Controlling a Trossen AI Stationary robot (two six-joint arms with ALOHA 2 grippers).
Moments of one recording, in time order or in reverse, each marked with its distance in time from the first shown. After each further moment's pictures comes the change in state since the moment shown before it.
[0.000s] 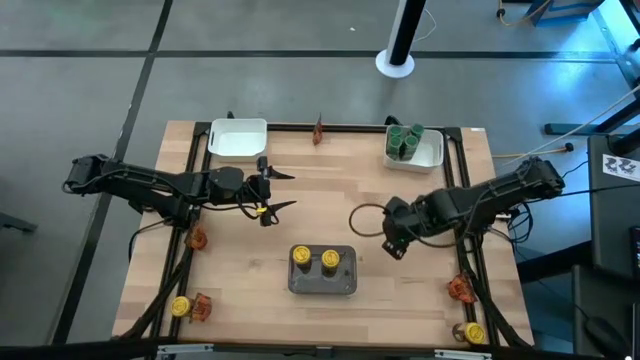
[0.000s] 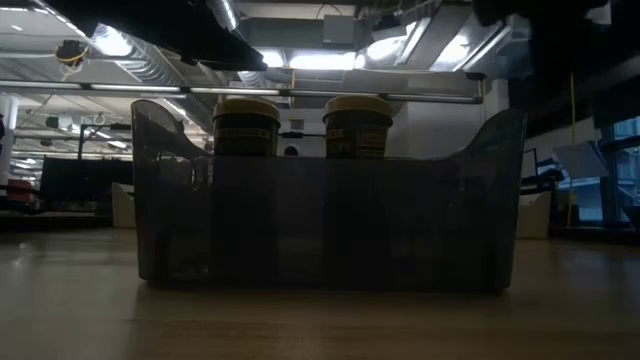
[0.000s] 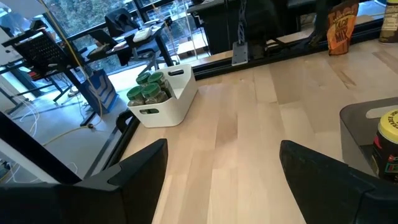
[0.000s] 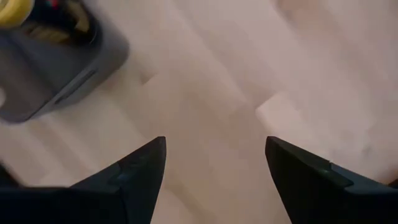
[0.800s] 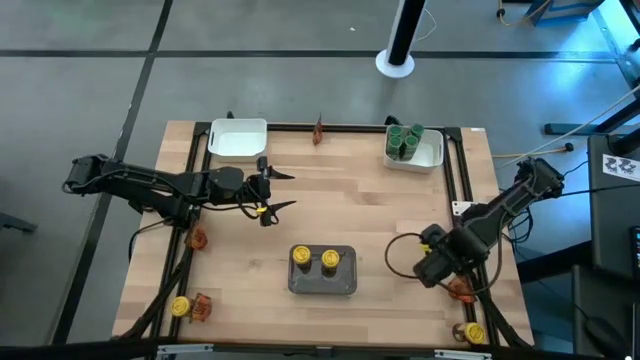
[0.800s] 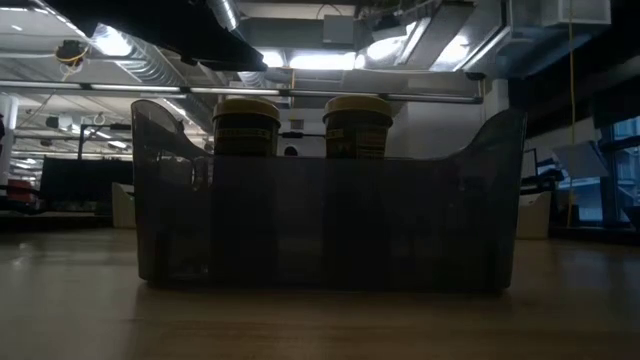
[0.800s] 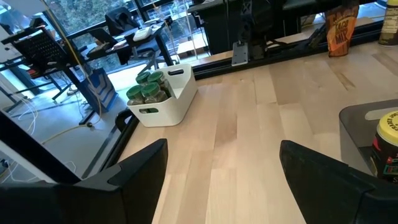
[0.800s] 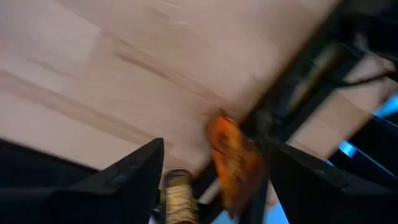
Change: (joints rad) left arm 0.000 0.000 0.000 0.000 0.000 -0.013; right arm 0.338 0.003 -0.004 -0.256 -0.306 0.663
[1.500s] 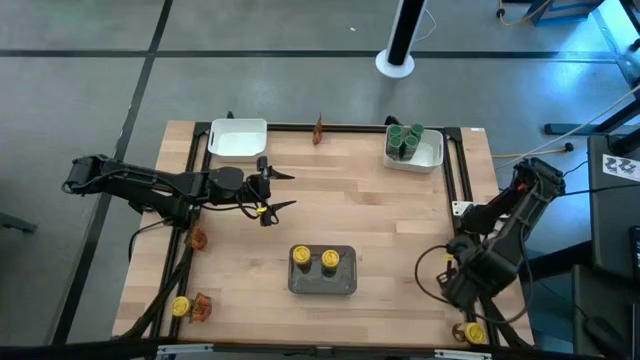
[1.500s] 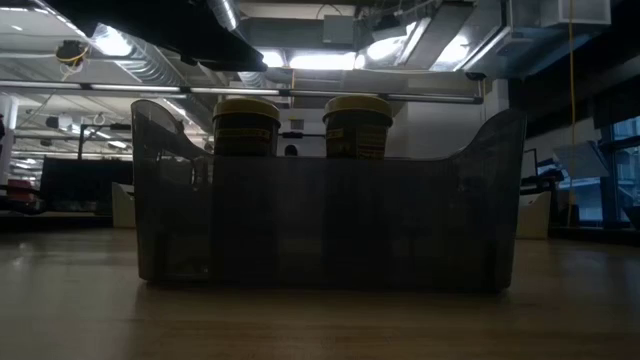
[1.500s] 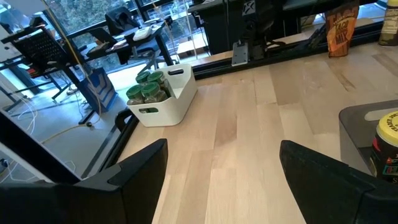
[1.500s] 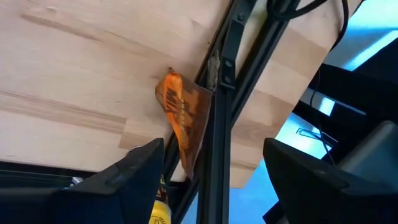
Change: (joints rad) left arm 0.000 0.000 0.000 0.000 0.000 -0.004; right arm 0.248 0.000 -0.001 -0.072 -0.102 0.381
